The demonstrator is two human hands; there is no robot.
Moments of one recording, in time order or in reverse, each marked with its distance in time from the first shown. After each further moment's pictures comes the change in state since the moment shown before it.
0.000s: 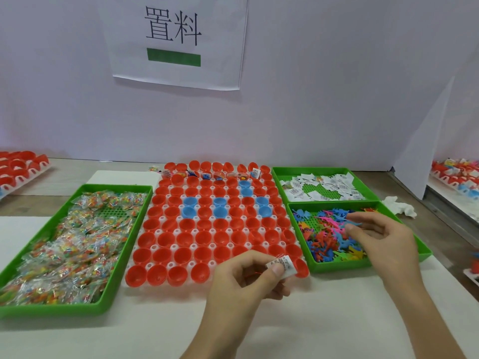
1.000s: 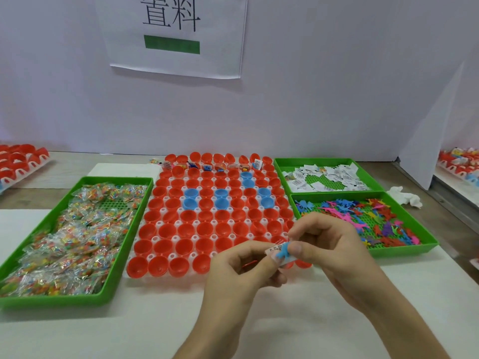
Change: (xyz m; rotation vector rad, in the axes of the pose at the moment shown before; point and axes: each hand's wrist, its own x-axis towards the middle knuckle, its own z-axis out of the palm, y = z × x) left_hand 0.000 0.001 -0.001 -0.090 0.042 -0.025; right_hand -0.059 -0.073 0.047 0.440 -0.666 0.042
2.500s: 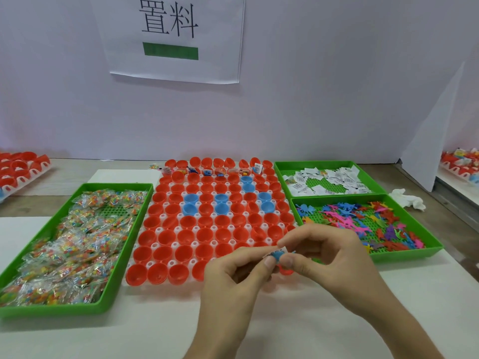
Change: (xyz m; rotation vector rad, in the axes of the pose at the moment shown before) left_hand 0.000 -0.002 -0.002 0.180 0.075 0.177; right_hand -0.004 0.002 0.000 -0.278 0.013 -0.135
